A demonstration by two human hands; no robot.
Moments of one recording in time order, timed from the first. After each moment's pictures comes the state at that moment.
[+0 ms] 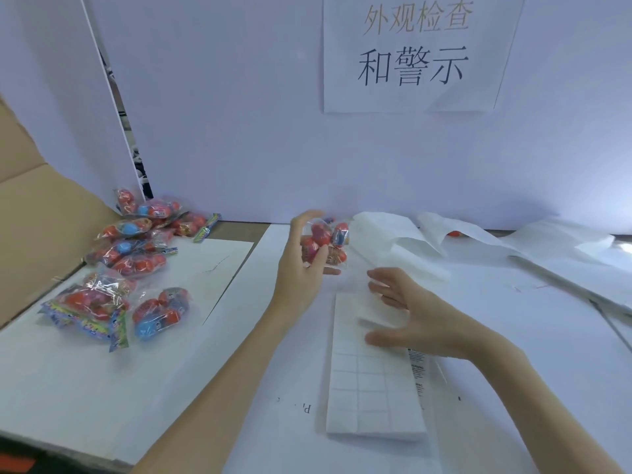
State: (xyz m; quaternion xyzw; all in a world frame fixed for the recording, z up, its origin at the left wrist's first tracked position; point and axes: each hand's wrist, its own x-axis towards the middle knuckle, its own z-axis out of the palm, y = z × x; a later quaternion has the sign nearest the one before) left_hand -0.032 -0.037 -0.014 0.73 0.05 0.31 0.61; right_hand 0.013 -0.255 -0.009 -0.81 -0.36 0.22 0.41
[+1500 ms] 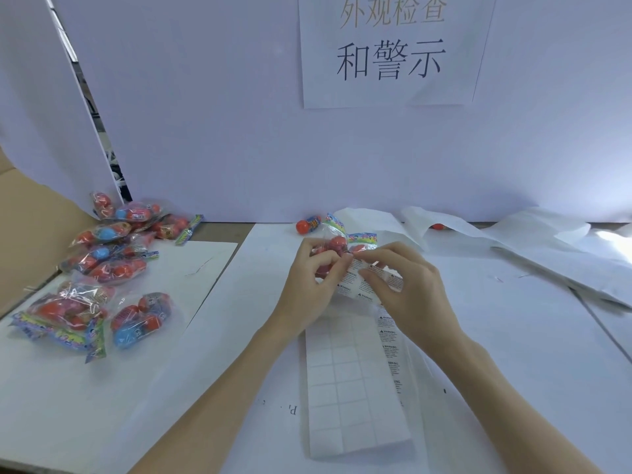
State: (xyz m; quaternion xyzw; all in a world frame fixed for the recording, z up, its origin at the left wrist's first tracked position) left_hand -0.036 -0.067 -0.018 0.81 0.01 0.23 0.54; right_hand 0.008 -0.241 -0.014 -0.79 -0.37 -0.20 0.46
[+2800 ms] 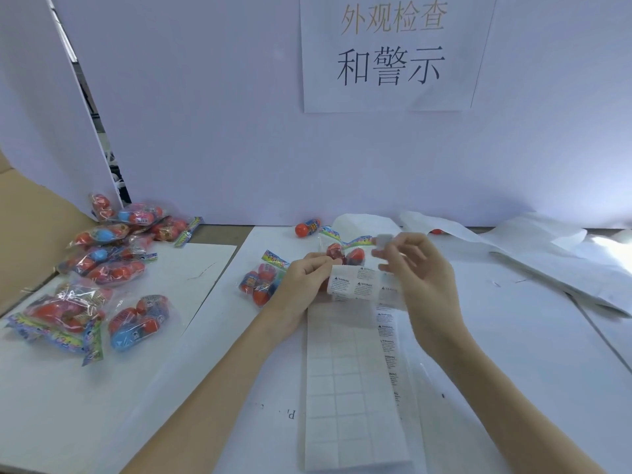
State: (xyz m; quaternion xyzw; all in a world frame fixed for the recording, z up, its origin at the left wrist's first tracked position) left_hand -0.025 -0.054 -0.022 0.67 0.09 0.08 0.73; right_hand 0.002 -0.238 0.004 -0.62 -0.20 -0.02 0.76
